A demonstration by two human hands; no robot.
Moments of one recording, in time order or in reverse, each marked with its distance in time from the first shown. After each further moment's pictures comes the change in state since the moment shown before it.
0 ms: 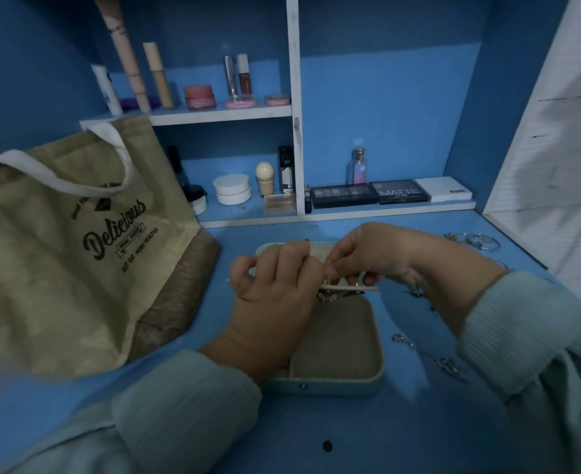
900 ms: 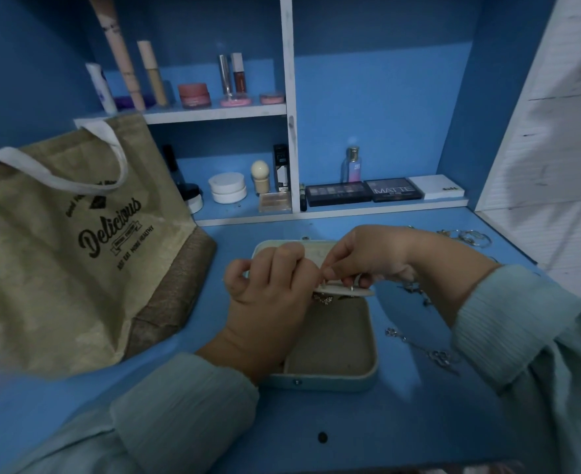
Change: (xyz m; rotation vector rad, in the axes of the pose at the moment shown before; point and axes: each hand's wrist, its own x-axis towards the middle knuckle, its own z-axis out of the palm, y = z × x) left_hand -0.004 0.003 -0.002 -0.025 0.029 -0.019; right_hand -0.002 0.001 -0.002 -0.055 -0.086 0.051
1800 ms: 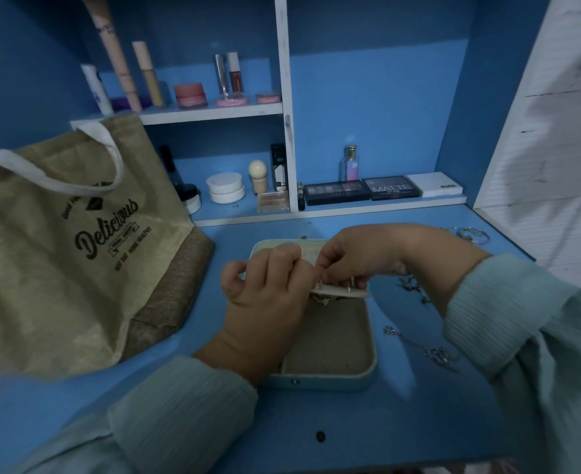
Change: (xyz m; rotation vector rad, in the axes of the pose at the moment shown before) left_hand -0.001 0.001 -0.001 -0.008 0.017 -0.005; right_hand 0.008 -0.002 -0.001 -0.193 -0.091 -0.064
